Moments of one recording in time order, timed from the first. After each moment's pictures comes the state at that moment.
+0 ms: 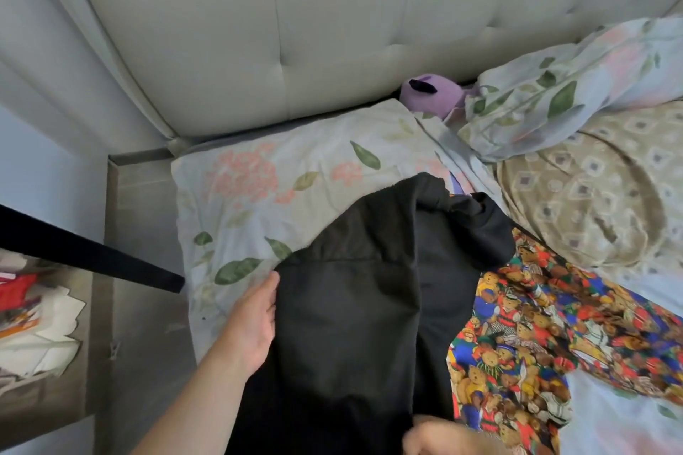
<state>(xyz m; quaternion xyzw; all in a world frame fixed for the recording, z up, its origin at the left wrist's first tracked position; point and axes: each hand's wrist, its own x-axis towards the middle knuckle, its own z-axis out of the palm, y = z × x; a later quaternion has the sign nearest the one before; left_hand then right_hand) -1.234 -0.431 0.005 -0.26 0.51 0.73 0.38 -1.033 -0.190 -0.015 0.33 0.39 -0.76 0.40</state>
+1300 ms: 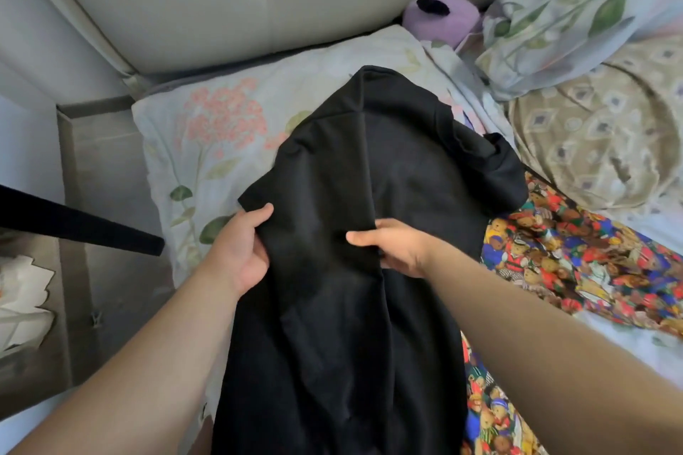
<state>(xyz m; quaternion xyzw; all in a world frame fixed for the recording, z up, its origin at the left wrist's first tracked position) -1.284 -0.421 -0.009 -0.30 0.45 0.75 0.38 -1.195 -0.192 -0.030 0.37 0.56 -0.68 0.31</state>
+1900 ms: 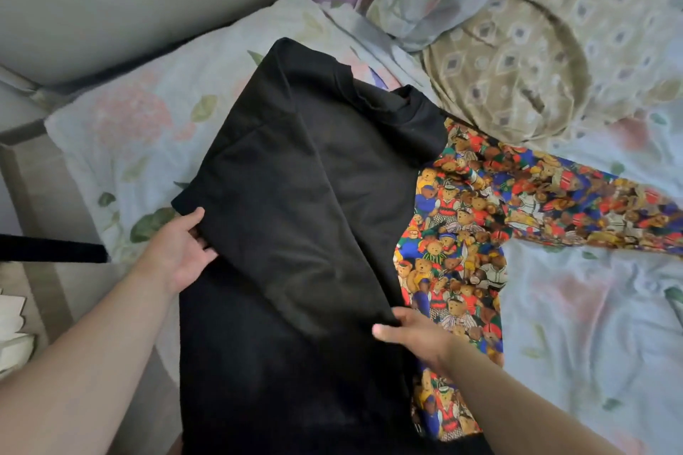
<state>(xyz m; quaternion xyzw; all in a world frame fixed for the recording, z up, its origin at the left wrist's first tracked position) -1.266 -0.415 -0.015 -0.30 0.54 0.69 0.38 -0.956 -0.180 -0.014 0.46 0.50 -0.66 0.32</state>
